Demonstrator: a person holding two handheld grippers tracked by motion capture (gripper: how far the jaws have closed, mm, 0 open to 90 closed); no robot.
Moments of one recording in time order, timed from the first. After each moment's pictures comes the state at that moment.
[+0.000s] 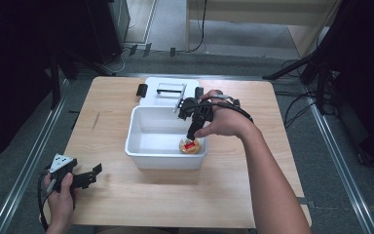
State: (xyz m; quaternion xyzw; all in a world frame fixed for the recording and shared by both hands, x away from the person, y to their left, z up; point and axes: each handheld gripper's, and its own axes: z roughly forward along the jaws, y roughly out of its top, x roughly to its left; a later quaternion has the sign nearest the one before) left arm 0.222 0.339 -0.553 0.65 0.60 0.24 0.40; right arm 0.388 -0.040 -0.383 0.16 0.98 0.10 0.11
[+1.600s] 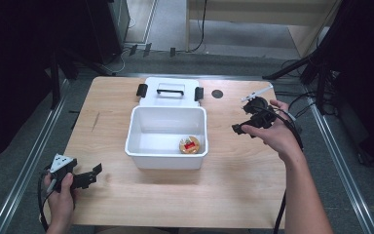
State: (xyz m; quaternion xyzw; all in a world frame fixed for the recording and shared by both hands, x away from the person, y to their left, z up) left arm 0.222 0.339 -0.554 0.65 0.60 0.24 0.39; right arm 0.387 -0.206 -0.402 0.43 0.86 0.23 0.16
